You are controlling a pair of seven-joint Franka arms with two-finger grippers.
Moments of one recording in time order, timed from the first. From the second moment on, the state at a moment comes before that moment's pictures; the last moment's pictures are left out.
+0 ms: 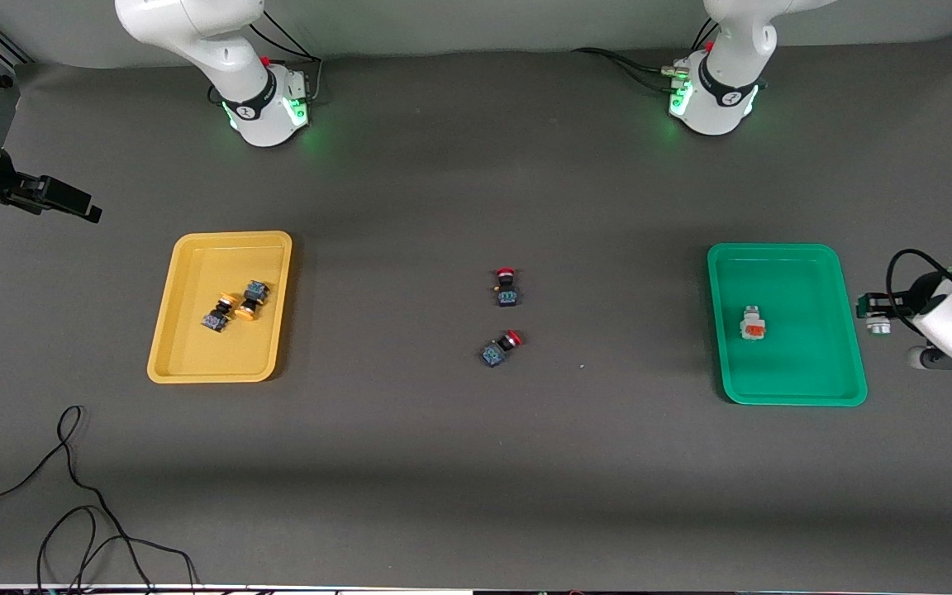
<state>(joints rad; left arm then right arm) 0.22 0.28 -0.08 -1.75 0.08 1.87 0.17 0.12 -0.16 -0.21 -1.84 -0.01 1.55 0.13</state>
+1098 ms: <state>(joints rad) 0.28 0.34 -0.08 -1.94 0.12 2.10 0.23 0.15 -0.09 -0.28 -1.71 0.06 1.47 -0.02</state>
